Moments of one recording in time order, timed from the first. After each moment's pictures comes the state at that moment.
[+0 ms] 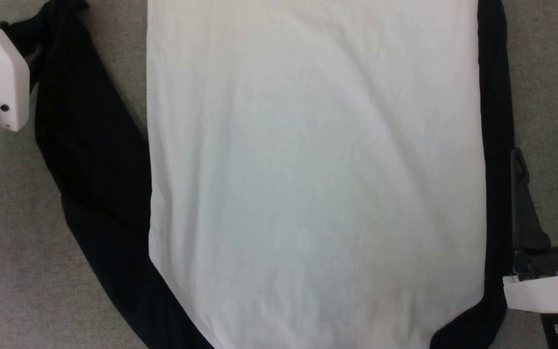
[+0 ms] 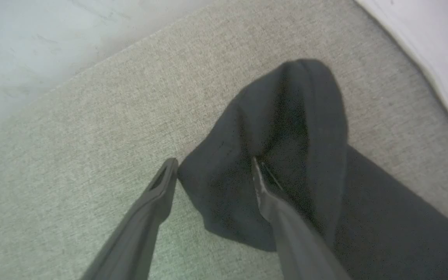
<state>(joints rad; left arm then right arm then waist) -0.96 0.80 -0.51 0.32 -0.67 -0.12 0.59 0.04 -0.05 -0.10 -0.50 0.00 0.13 0.06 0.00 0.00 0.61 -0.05</state>
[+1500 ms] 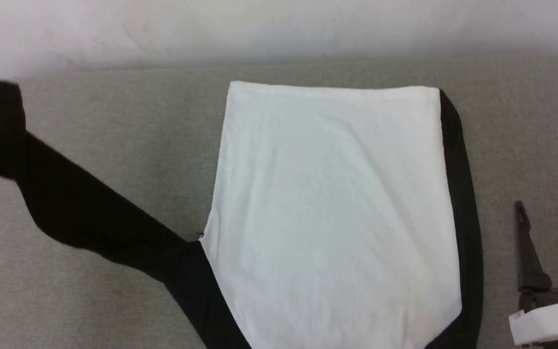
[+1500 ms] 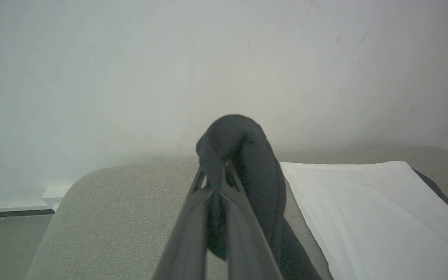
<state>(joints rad) -0.17 0.98 -0.02 -0.24 -1.02 0.11 0.23 0.17 -0.05 -0.16 -0.41 0.07 0.13 0.06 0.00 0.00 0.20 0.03</state>
